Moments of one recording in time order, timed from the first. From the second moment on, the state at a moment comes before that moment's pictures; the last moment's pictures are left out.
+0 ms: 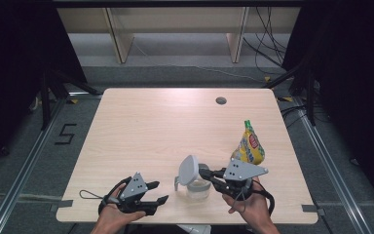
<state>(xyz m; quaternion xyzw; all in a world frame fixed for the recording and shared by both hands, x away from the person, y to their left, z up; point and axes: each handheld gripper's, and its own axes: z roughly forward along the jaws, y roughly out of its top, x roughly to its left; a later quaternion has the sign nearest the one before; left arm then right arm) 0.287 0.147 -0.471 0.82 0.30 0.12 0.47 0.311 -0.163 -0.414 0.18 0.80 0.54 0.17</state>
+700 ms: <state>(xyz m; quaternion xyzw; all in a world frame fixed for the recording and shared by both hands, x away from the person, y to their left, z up) 0.279 0.150 -0.491 0.84 0.31 0.13 0.43 0.305 -0.159 -0.416 0.19 0.80 0.54 0.17</state>
